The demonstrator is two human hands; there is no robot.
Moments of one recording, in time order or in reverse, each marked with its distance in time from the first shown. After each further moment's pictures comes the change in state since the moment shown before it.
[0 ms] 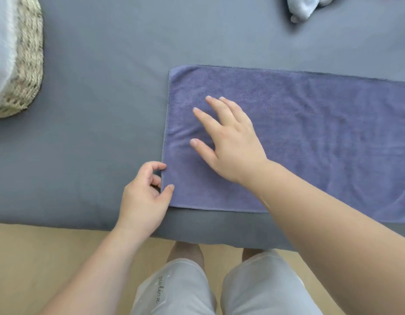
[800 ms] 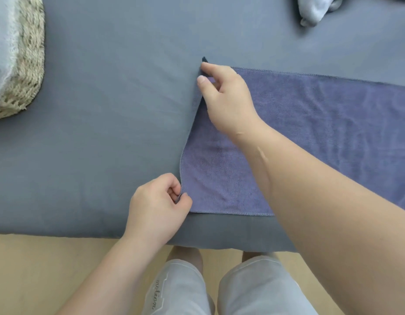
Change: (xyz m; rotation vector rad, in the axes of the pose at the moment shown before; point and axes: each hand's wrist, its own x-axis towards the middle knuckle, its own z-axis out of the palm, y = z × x) left_hand -0.004 0.011 -0.008 0.195 -0.037 0.095; right_hand 0.084 -0.028 -0.017 0.690 0.091 0.403
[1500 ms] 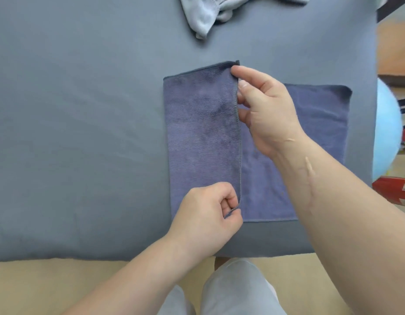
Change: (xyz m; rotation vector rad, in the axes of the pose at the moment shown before) left_hand -0.049 0.190 0.141 -0.104 -0.327 0.362; right_hand -0.039 0.090 -0.222 0.677 0.139 0.165
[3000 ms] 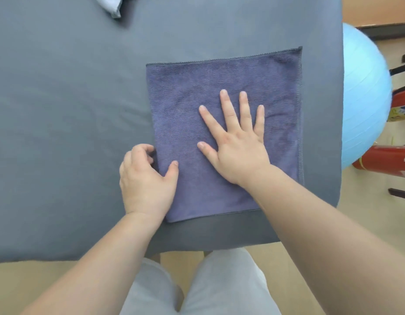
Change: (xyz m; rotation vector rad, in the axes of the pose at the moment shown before) left_hand 0.068 -0.008 0.061 0.321 0.521 -0.346; right_hand -0.025 0.095 -0.129 -1.575 -0.131 -0.278
